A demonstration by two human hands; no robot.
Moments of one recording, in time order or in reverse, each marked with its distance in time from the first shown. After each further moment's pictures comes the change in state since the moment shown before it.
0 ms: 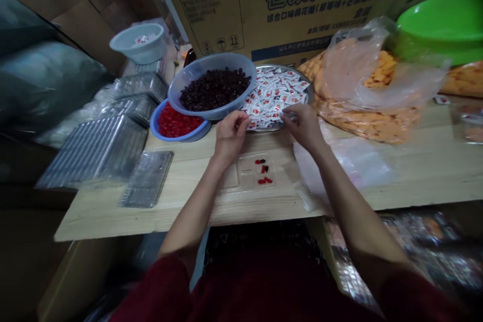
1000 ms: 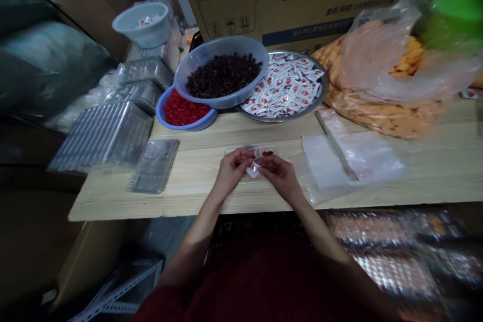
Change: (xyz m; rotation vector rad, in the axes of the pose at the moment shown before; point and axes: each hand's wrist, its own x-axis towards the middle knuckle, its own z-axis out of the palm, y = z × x) left_hand -0.125 -0.020 -0.011 -0.575 -0.267 -0.548; right_hand -0.153 -0.083 0.063 1.060 -0.228 0.442
